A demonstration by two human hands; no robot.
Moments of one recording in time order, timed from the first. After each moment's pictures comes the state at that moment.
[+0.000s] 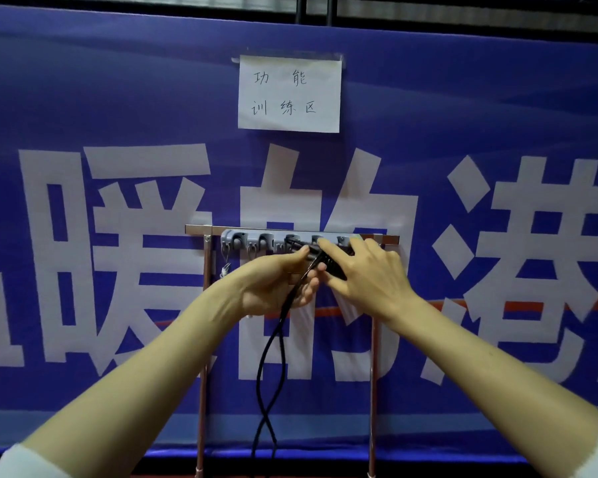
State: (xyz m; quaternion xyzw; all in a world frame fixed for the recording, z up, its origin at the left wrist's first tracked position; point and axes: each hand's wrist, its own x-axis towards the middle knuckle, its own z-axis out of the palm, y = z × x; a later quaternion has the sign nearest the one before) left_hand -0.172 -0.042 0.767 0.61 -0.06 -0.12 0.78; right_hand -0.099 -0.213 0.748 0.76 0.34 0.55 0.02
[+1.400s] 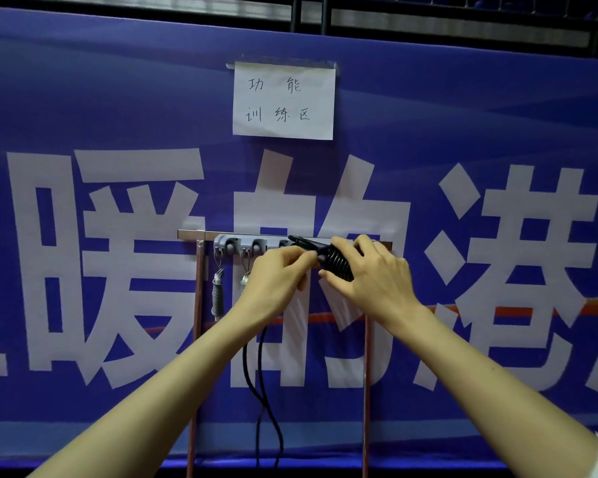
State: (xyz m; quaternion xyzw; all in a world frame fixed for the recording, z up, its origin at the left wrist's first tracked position) left_hand -0.179 -0.067 0.759 0.81 -0.11 0.33 0.48; right_hand -0.106 -0.223 0.753 0.77 0.30 0.56 -0.06
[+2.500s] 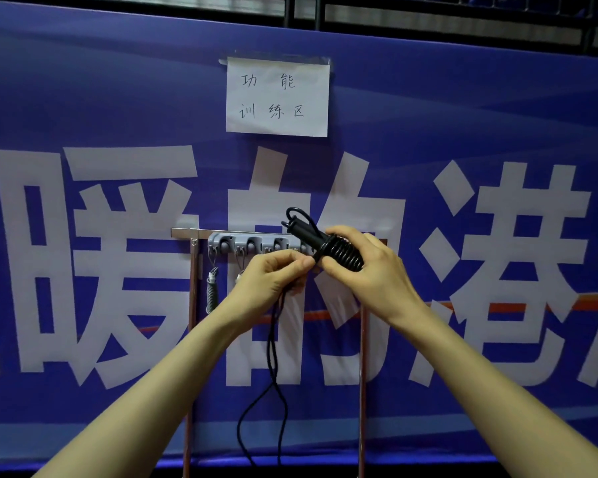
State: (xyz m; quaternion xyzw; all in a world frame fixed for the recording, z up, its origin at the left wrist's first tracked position) left_hand -0.171 -0.054 0.747 0.71 -0.23 0.20 0.63; right_hand -0.130 -0.234 0.762 0.79 0.35 0.36 -0.34
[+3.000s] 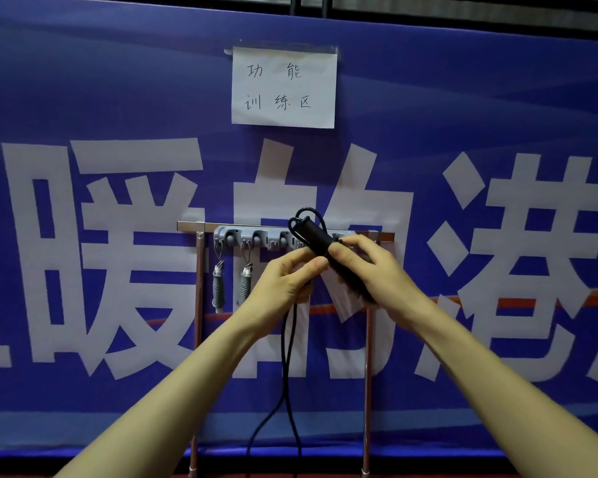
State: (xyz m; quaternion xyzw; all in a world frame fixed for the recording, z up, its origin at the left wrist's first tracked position) left_hand -0.161 -0.062 0.731 0.69 -0.25 0.17 0.66; right_hand -0.134 -0.230 0.755 0.74 0.36 0.09 -0.57
